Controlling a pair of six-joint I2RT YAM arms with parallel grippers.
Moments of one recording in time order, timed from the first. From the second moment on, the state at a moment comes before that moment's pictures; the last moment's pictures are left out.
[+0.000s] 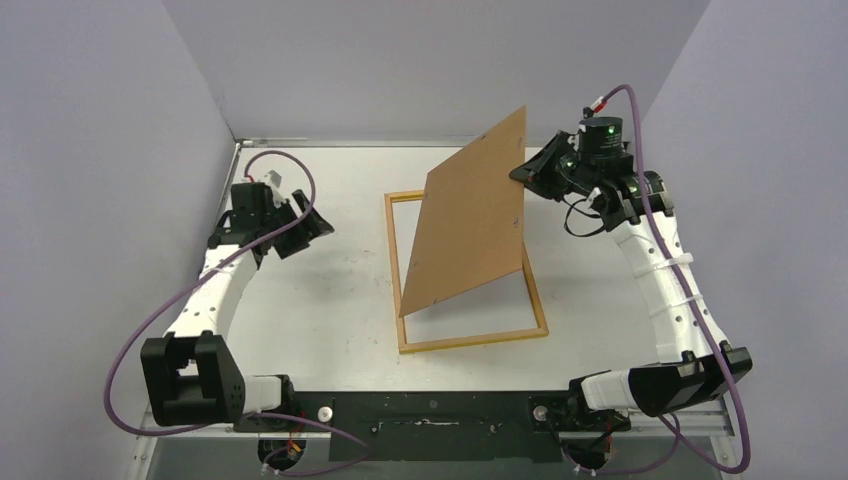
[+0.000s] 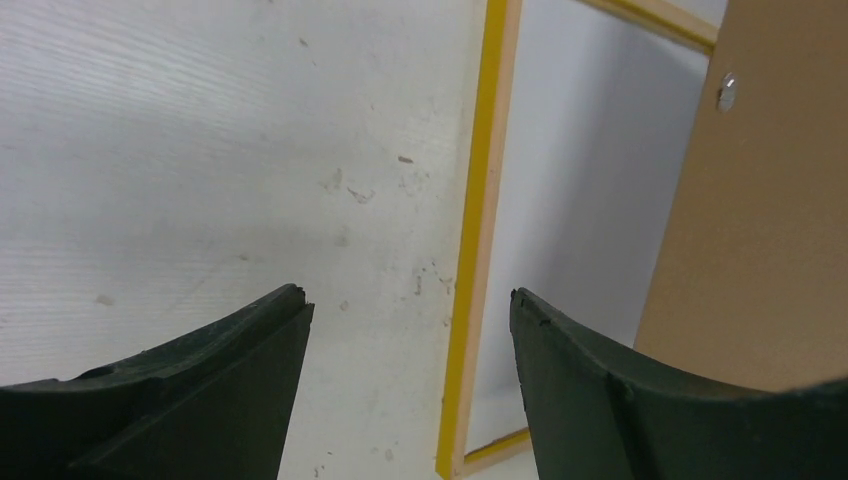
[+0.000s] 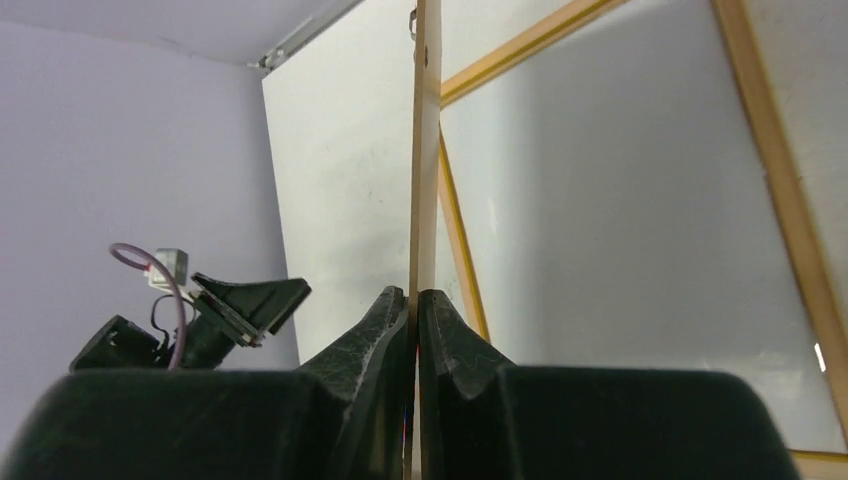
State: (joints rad) left arm 0.05 1.29 1.01 -0.48 0.31 -0.52; right arm 0.25 1.35 1.60 -0.81 -0.22 0.86
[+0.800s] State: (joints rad) left arm -0.41 1.83 1.09 -0.34 0.23 -0.70; right arm 0.19 1.35 1.75 -1.00 -0.06 0.69
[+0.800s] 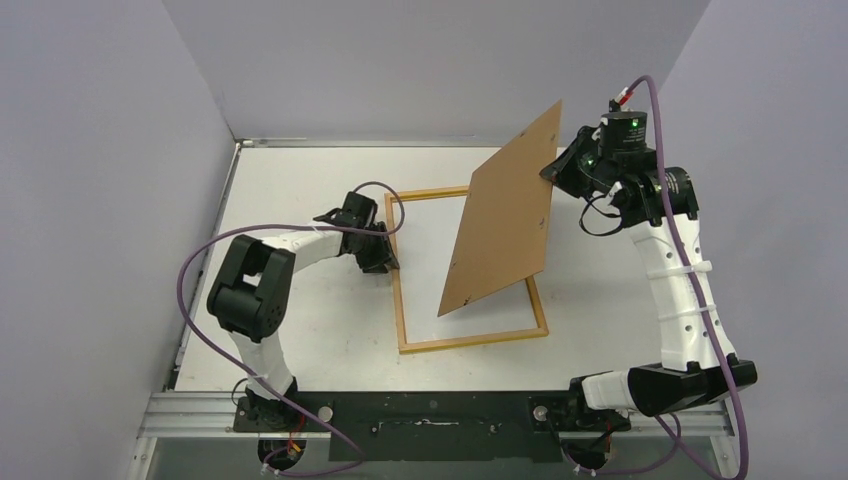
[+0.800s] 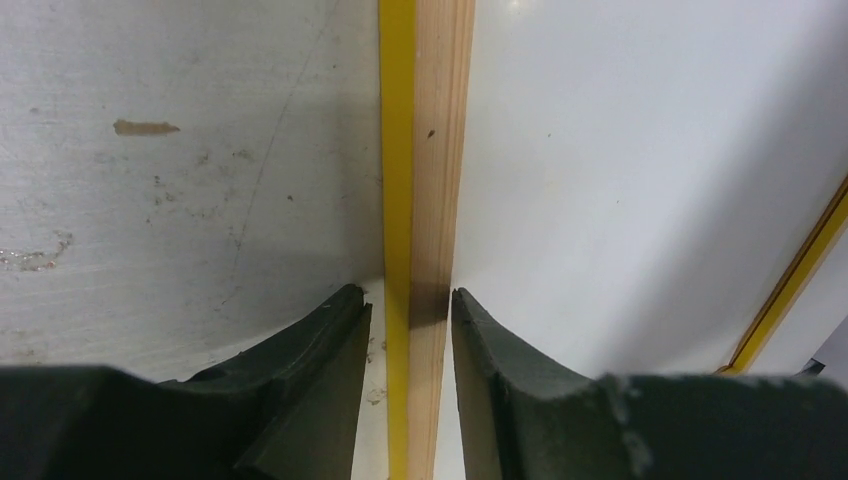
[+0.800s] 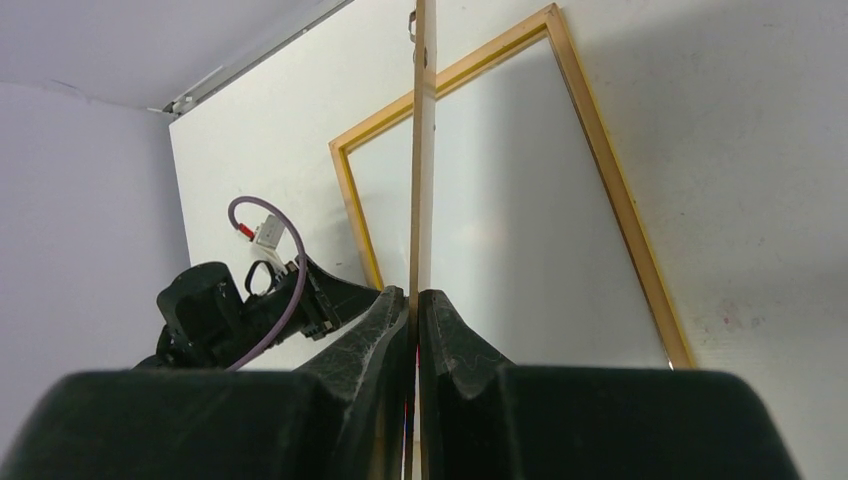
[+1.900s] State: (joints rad) left arm -0.21 1.93 1.27 -0.51 0.24 -0.43; right arm 0.36 1.38 1.67 -0.83 -0.15 0.70
